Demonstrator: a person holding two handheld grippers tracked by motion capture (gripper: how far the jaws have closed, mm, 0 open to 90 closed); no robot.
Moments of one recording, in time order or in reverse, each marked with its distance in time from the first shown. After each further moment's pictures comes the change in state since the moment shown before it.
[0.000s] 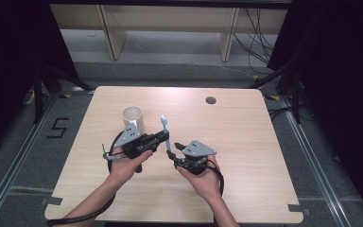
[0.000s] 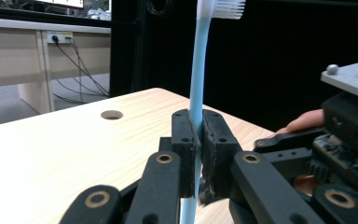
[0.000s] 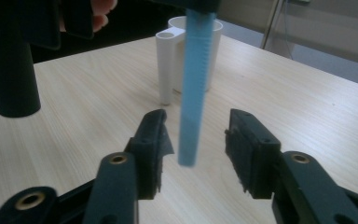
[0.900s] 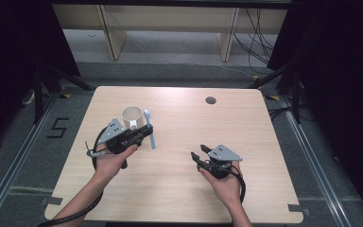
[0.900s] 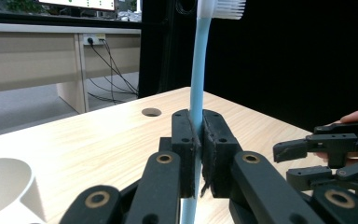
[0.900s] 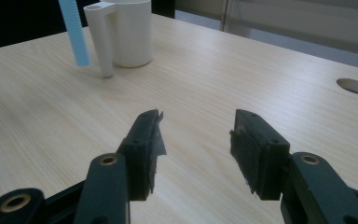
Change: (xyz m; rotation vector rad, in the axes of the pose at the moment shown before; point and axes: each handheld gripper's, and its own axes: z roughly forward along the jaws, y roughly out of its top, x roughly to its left) left arm 0.025 0.011 -0.032 0.010 0.098 0.017; right arm -0.036 -0.034 -0.045 0.020 -0.131 0.089
